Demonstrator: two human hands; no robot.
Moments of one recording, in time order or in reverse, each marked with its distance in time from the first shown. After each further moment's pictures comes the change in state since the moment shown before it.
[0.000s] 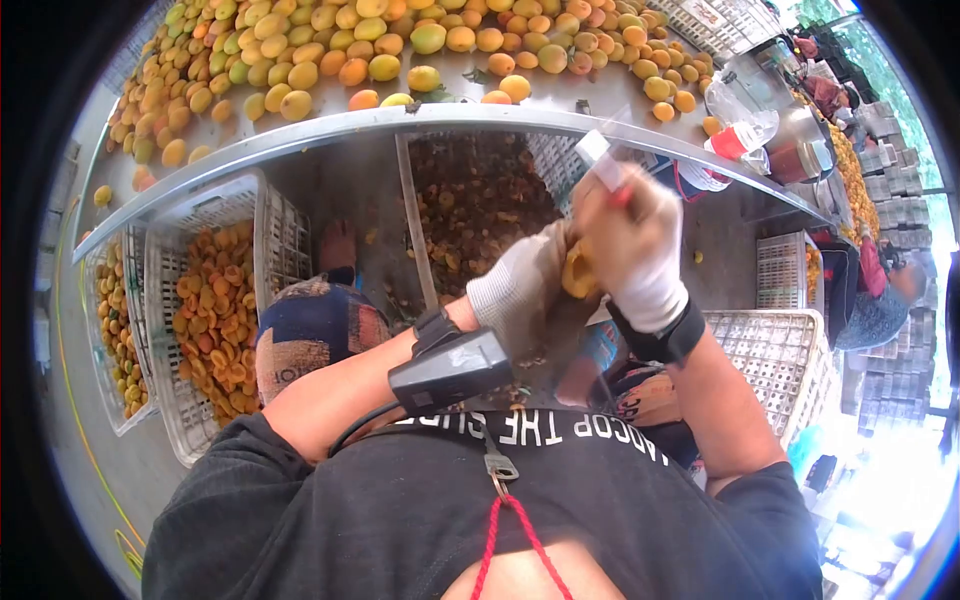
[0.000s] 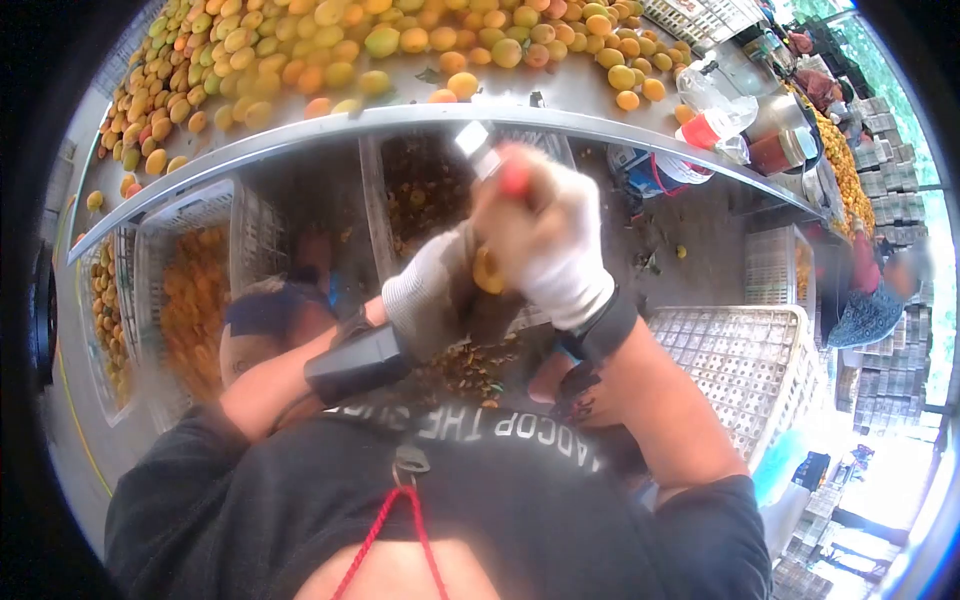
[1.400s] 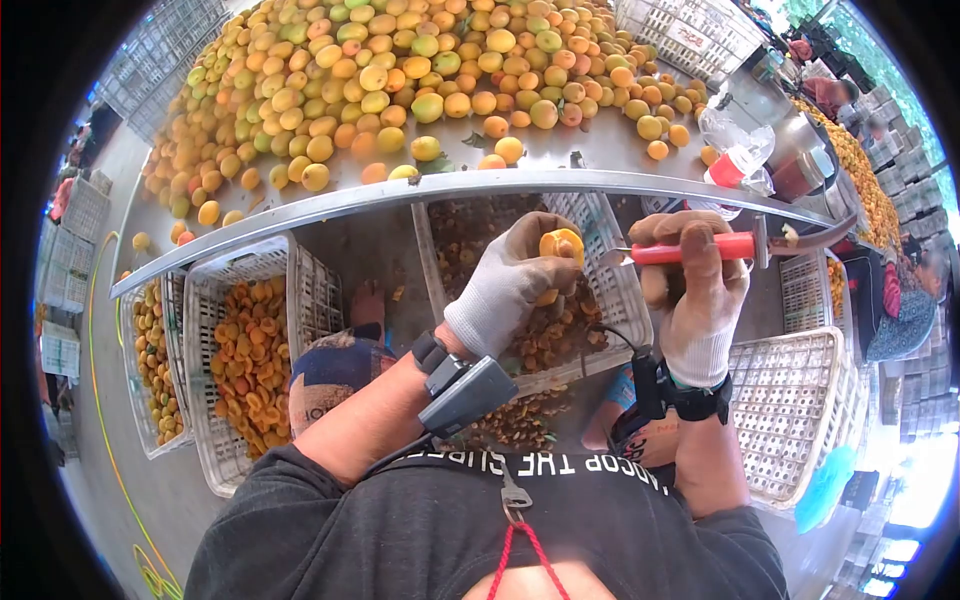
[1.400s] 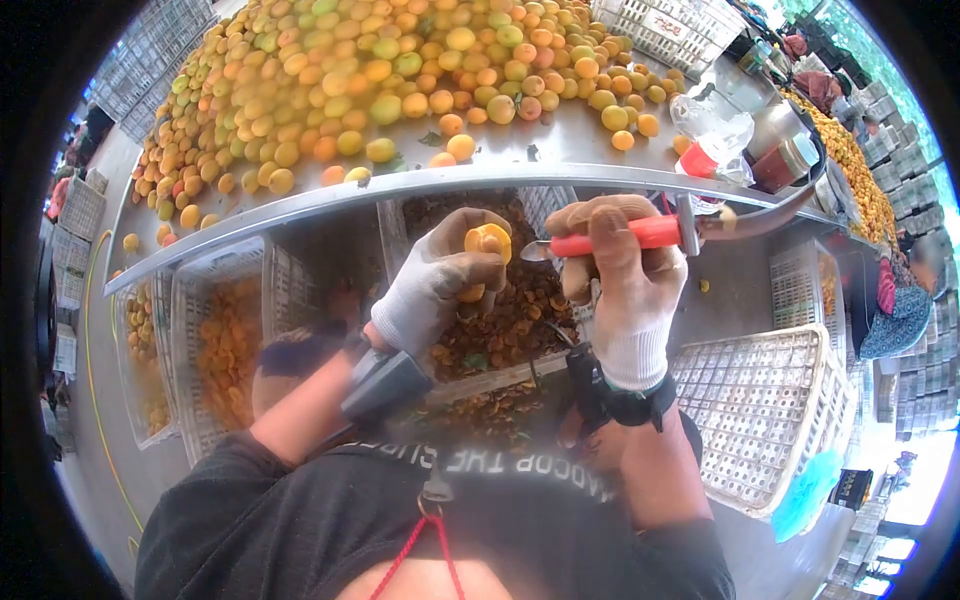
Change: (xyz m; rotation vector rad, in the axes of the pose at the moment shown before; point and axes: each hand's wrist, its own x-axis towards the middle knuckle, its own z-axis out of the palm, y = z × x) left_hand 0.031 0.033 -0.007 0.133 0.174 -0.090; right_hand -0.019 -0.022 -0.046 0.440 0.360 0.132
